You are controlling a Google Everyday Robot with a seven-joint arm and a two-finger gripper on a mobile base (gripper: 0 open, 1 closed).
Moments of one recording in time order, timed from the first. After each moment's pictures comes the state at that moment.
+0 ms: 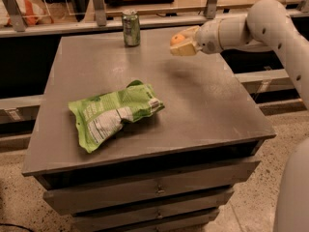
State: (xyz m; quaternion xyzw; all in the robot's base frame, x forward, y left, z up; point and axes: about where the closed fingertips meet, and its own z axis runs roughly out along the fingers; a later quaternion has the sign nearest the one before) arm 0.752 -0.106 0.893 -0.50 0.67 0.21 0.51
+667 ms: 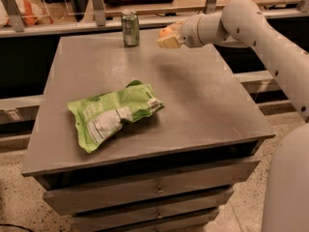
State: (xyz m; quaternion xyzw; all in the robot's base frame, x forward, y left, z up) arm 0.797 -0.071 0.901 -0.46 0.70 0.15 0.53
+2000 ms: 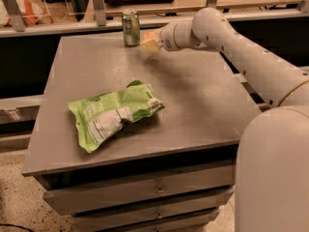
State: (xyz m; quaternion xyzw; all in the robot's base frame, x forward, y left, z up) arm 0.836 -0.015 0.867 -0.40 0.73 0.16 0.53
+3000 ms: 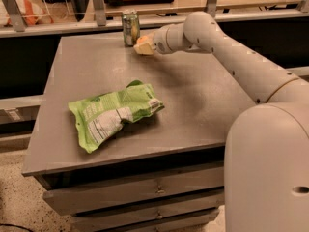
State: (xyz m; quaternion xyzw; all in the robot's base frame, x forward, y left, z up) arm 0.843 0.008 0.849 -0.41 0.73 0.17 0.52
